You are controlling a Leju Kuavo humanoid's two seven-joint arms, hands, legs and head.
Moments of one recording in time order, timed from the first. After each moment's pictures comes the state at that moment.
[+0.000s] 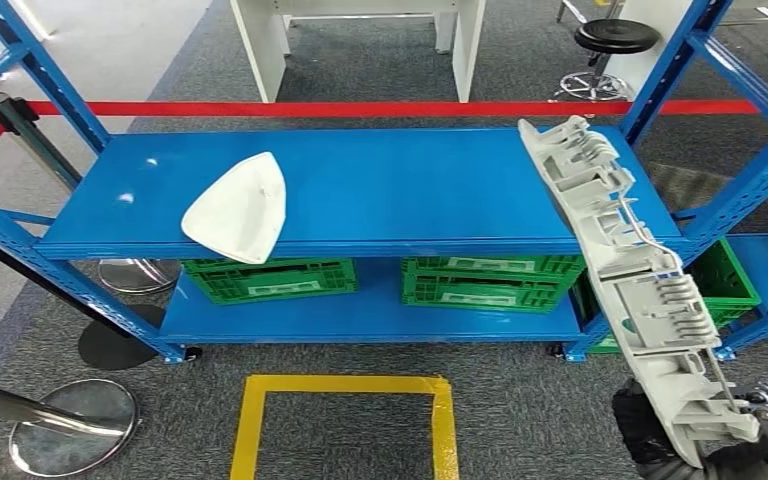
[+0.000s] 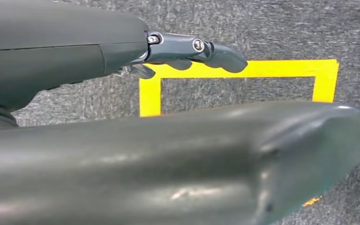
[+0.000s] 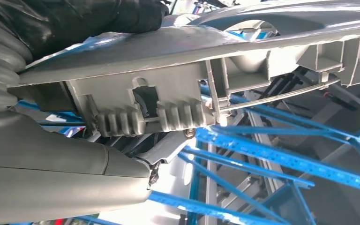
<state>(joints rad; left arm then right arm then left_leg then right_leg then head) -0.02 -0.16 1.25 -0.26 -1.08 -0.13 -0.70 0.47 0.18 0.16 -2.20 0.51 -0.67 -0.70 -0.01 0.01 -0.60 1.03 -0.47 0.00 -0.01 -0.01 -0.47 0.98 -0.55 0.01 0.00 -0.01</state>
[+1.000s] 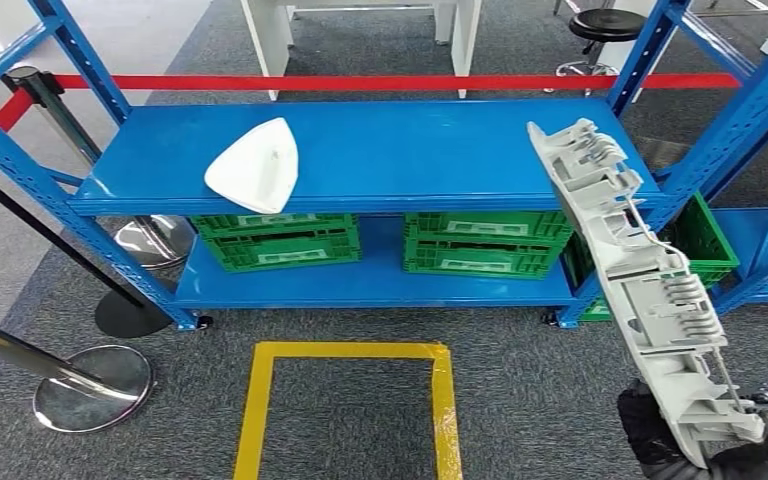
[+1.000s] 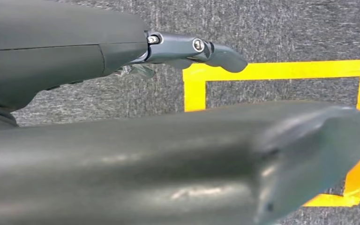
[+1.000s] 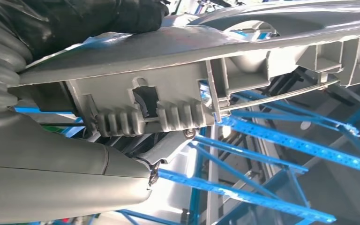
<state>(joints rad) -0.02 -0.16 1.22 -0.26 -1.08 -0.12 -0.70 0.48 0.18 0.15 -2.20 0.50 -0.67 -0.70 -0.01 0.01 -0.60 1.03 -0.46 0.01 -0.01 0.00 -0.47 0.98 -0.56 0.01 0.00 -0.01</state>
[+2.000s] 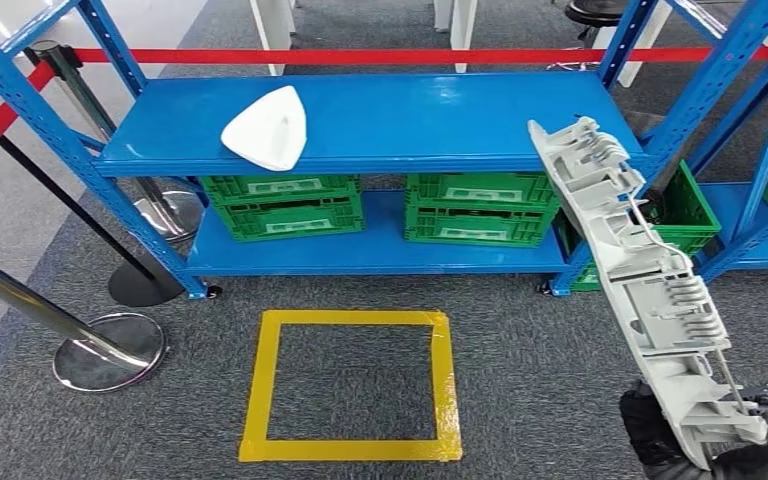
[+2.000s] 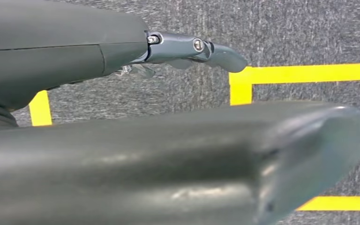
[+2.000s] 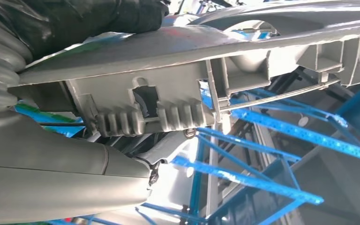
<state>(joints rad) -0.02 -0.16 1.22 -0.26 -1.09 -0.11 -0.70 0.48 0.17 0.15 -2.20 0.50 -0.67 -0.70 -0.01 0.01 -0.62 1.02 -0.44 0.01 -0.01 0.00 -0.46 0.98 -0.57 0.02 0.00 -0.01</state>
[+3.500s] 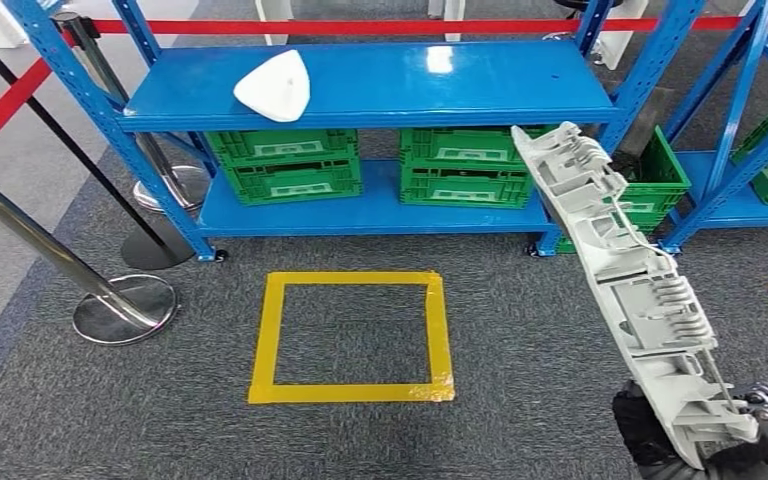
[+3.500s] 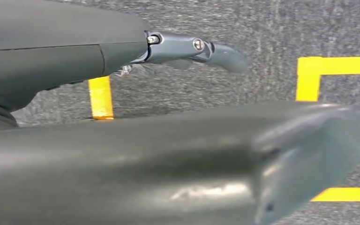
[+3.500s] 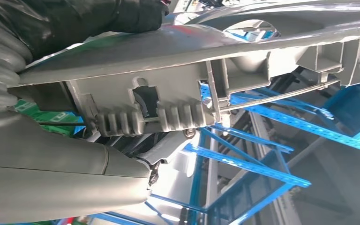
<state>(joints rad) -0.02 -0.17 1.20 -0.26 -1.05 -0.13 -0.70 0.50 0.16 0.15 -2.21 0.50 -0.67 -0.70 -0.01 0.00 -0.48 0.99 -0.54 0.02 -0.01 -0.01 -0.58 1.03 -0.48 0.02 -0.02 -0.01</state>
